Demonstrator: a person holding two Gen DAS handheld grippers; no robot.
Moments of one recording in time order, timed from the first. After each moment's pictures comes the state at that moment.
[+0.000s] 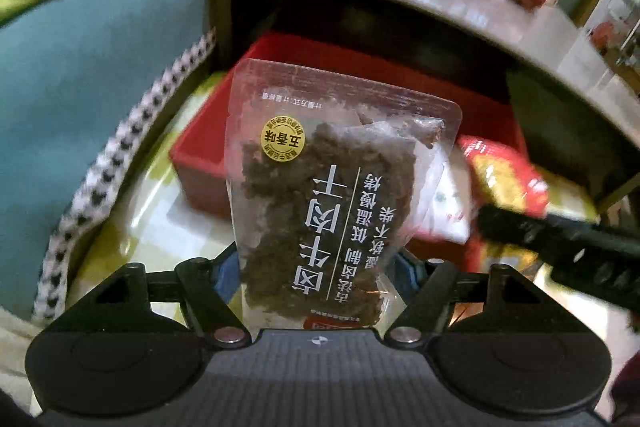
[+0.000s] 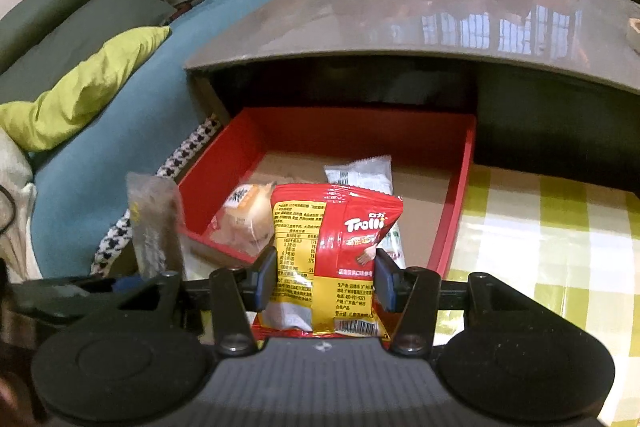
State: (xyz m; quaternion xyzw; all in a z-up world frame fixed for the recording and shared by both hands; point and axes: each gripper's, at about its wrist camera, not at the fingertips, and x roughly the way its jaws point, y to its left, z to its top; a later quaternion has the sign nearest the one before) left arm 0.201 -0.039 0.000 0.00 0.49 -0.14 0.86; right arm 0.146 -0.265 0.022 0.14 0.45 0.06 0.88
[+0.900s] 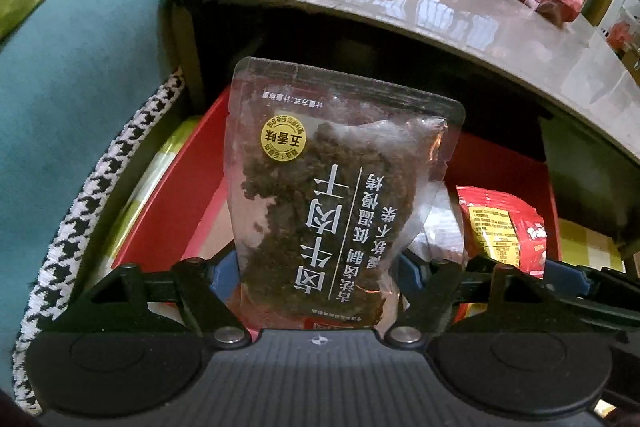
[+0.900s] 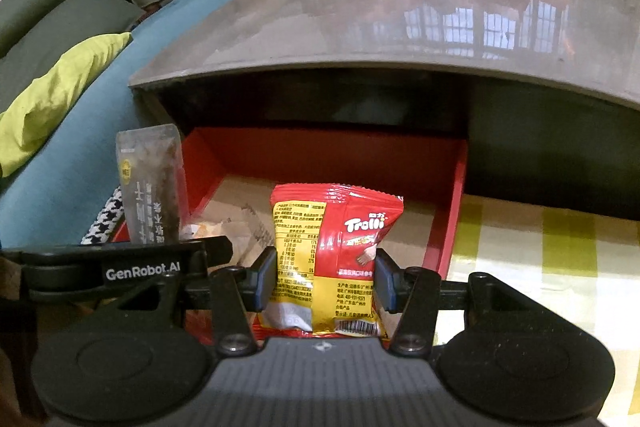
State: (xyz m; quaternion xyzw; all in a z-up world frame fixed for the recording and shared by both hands) left arm 0.281 -0.085 -0.020 0.02 0.50 -0.12 0.86; right arm 0.205 -0.283 -0.007 0.14 0.47 0.04 0.87
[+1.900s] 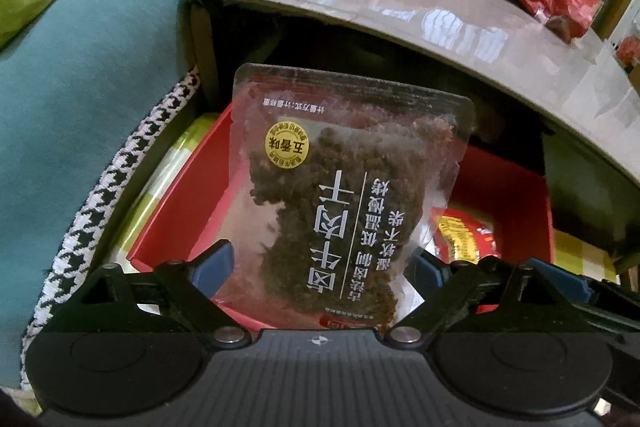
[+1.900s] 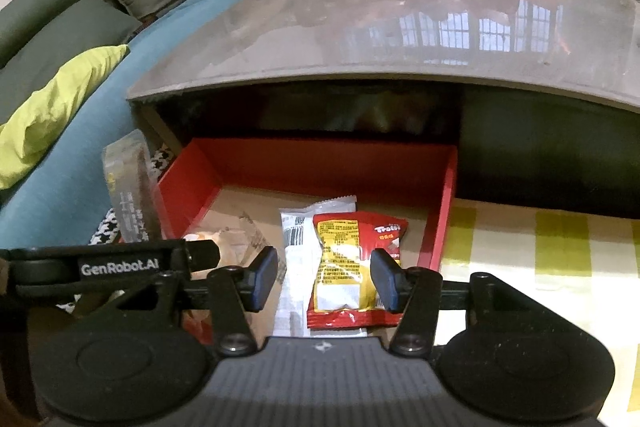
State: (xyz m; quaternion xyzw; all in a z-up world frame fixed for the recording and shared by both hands) left arm 0.278 -0.083 -0.016 0.00 0.50 -0.10 0.86; right arm 0.200 -0.288 0.000 0.15 0.45 0.03 0.88
